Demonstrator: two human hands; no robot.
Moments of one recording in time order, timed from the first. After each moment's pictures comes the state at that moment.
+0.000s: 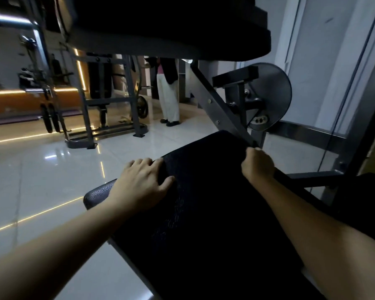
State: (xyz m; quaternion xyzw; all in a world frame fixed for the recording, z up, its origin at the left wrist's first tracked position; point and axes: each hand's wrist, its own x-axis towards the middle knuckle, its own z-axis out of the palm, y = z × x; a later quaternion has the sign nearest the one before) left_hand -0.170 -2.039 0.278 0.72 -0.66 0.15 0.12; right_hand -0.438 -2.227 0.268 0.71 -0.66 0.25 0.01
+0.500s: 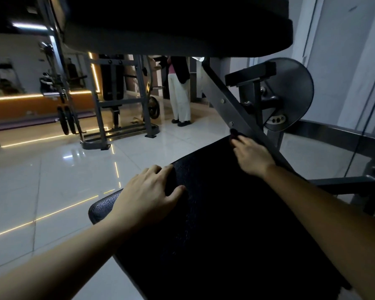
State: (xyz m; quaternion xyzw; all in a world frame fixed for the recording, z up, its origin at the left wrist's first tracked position) left_hand -0.172 -2.037 0.279 0.72 -0.66 0.10 0.19; right_hand -0.405 -2.278 0.284 0.85 -0.50 0.17 0.02
